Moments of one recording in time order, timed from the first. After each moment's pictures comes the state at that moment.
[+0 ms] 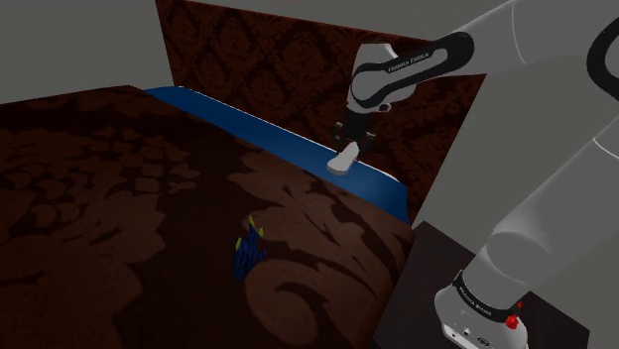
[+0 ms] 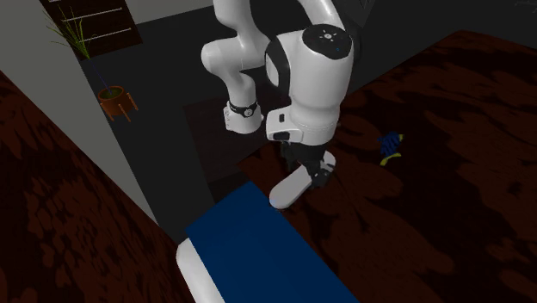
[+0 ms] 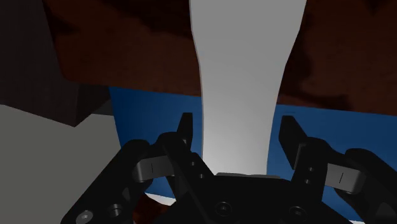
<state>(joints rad) -0.10 -0.12 0.07 -2.28 0.03 2.17 1.19</state>
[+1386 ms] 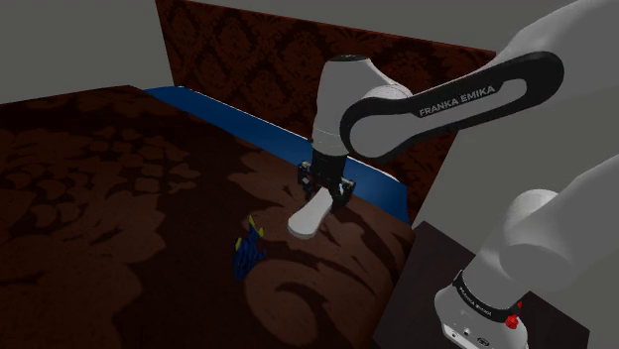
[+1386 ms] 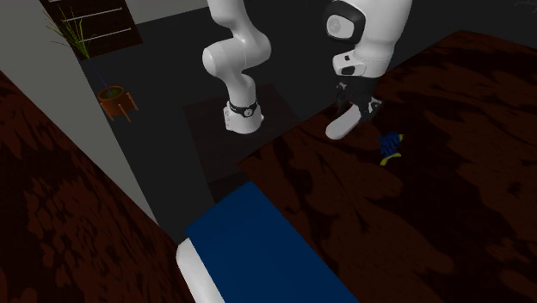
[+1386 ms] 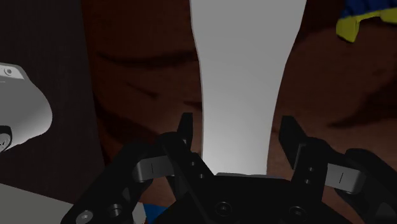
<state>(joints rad) 0.14 -0.34 0.40 -2.47 0.16 2.17 1.67</state>
